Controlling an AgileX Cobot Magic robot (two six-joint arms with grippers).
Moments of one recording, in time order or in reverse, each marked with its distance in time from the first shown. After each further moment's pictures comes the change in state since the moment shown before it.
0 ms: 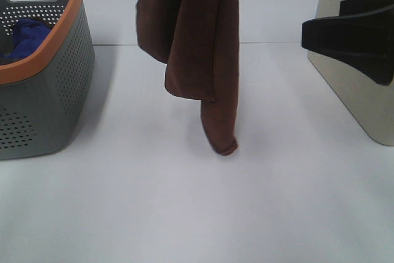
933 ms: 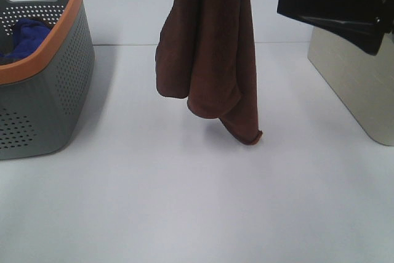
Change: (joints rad) left arm -0.001 0.017 0.000 0.001 -0.004 0.001; right arm 0.000 0.199 -0.061 0.207 0.300 -0.206
